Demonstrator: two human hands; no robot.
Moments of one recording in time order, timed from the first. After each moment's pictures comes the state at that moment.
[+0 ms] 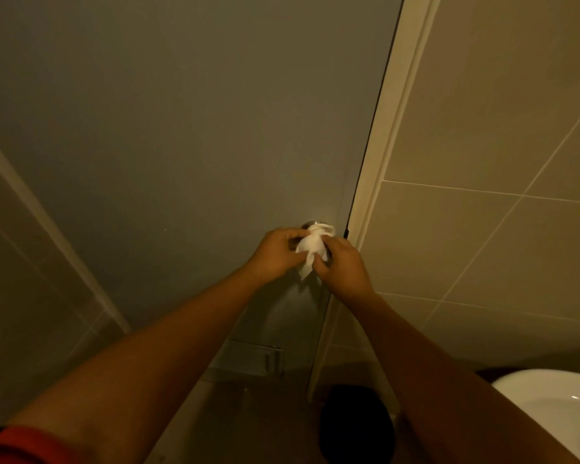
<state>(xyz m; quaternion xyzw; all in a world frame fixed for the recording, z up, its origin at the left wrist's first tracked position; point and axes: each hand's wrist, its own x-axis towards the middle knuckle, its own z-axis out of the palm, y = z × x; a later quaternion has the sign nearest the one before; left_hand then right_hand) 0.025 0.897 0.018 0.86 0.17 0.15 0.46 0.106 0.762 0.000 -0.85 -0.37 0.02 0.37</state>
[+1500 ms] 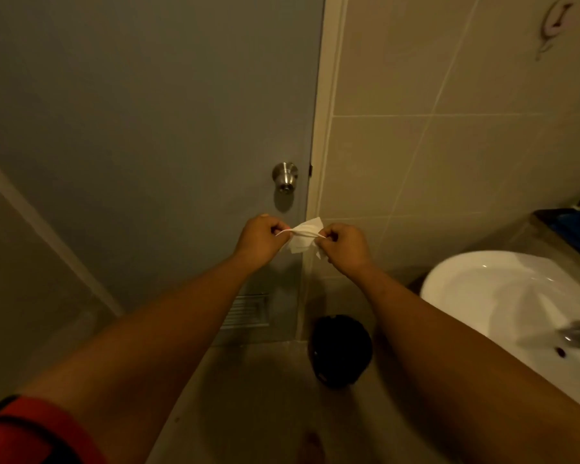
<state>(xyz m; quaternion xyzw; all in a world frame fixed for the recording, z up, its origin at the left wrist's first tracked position) -0.094 0.825 0.005 0.90 0.16 0.16 0.37 -0.023 0.654 -0.002 -0.87 -0.19 0.05 0.44</state>
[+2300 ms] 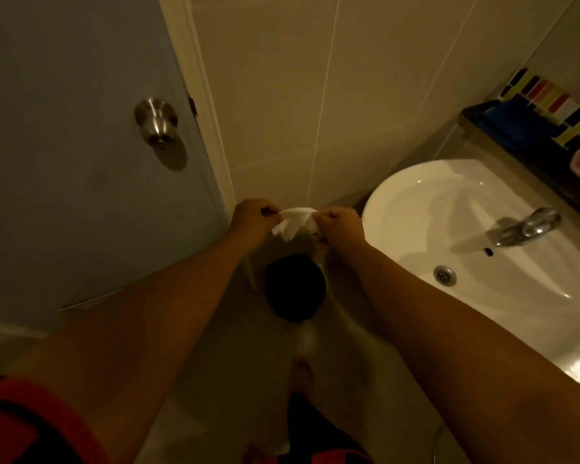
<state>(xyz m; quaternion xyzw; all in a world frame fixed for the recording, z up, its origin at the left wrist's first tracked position) 0.027 0.721 -0.099 0.87 0.16 -0.03 0.47 0.039 0.538 -0.088 -0.83 0.11 0.16 0.53</state>
